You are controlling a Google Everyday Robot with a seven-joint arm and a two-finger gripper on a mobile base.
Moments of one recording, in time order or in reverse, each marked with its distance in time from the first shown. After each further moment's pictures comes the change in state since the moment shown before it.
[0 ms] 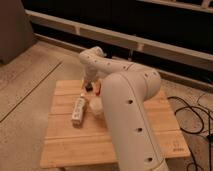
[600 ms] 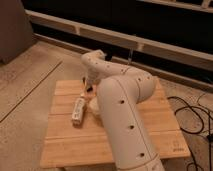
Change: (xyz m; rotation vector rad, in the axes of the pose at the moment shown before) arm 0.001 -0.021 0.028 0.037 0.075 0.060
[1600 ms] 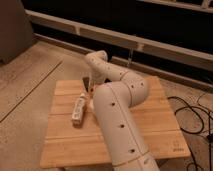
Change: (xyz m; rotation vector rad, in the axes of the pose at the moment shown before) arm -0.018 -0.028 0.020 0.019 0.058 0.066
